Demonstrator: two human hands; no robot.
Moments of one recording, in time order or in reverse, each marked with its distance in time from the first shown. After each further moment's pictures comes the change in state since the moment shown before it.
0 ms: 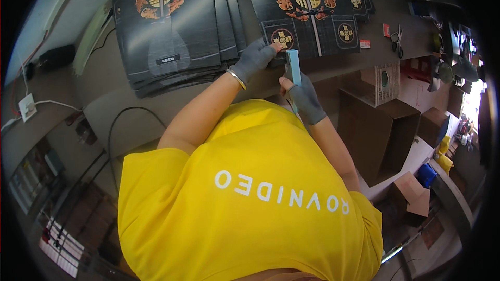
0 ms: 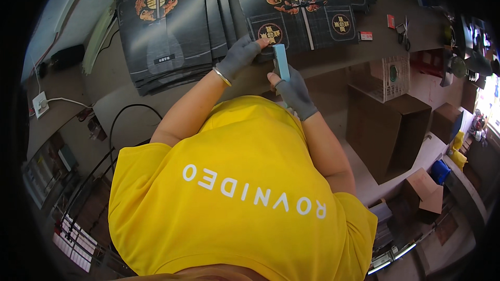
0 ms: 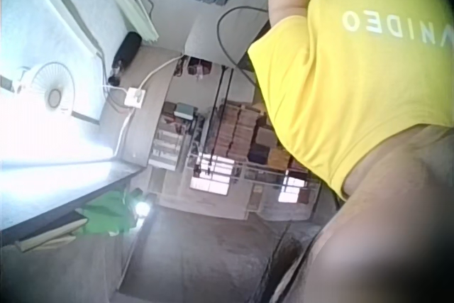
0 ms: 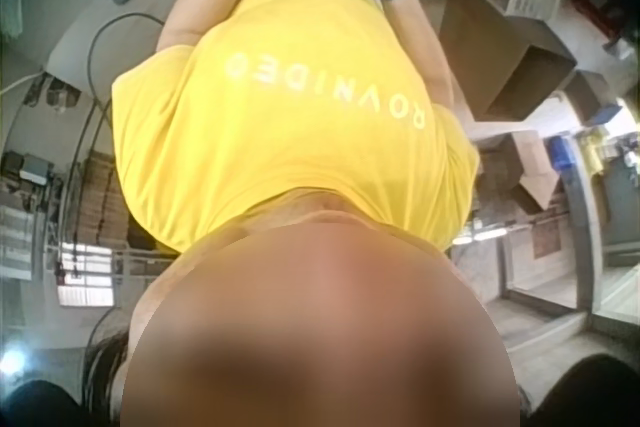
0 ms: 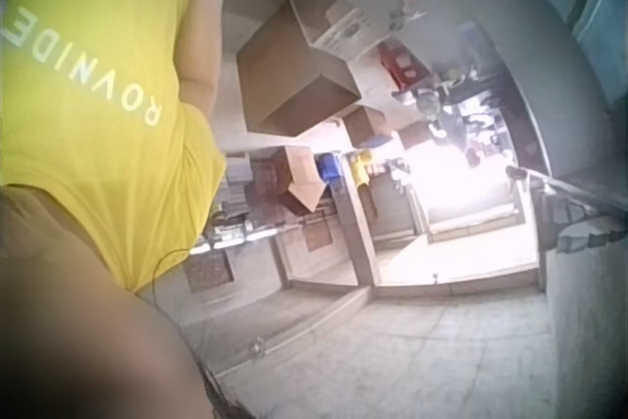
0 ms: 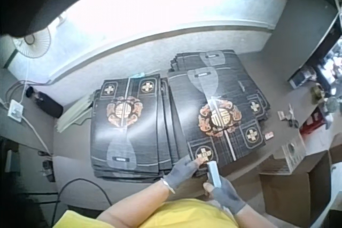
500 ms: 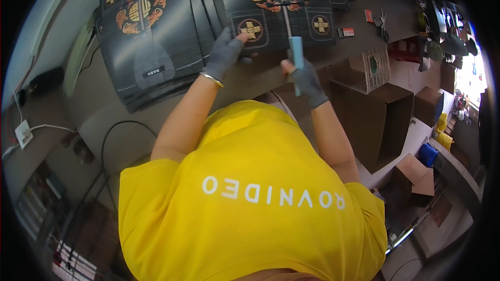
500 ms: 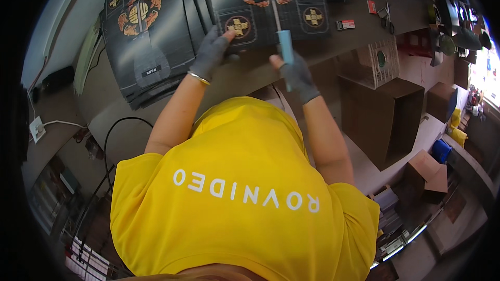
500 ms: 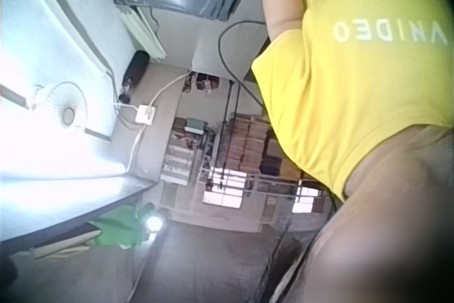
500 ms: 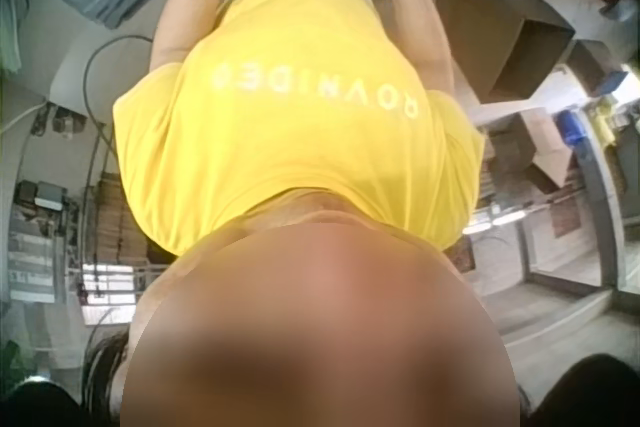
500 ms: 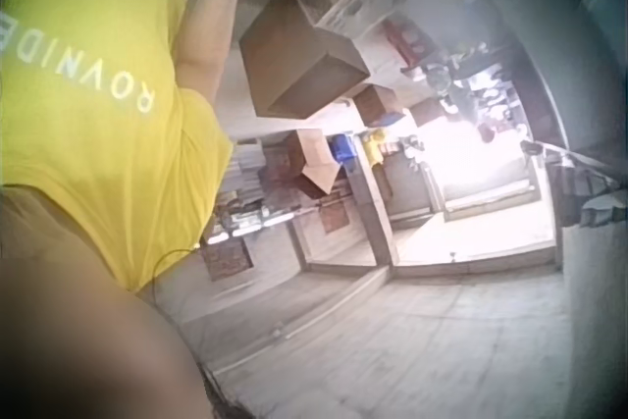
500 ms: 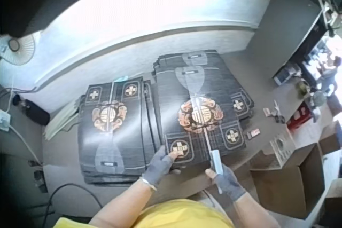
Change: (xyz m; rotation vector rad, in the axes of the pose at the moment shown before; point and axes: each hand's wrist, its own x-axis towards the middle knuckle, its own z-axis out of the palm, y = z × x) left_hand -0.017 0.049 -0.002 -0.039 0.084 0.003; right_hand 0.018 -0.004 -0.038 -0.238 0.302 -0.214
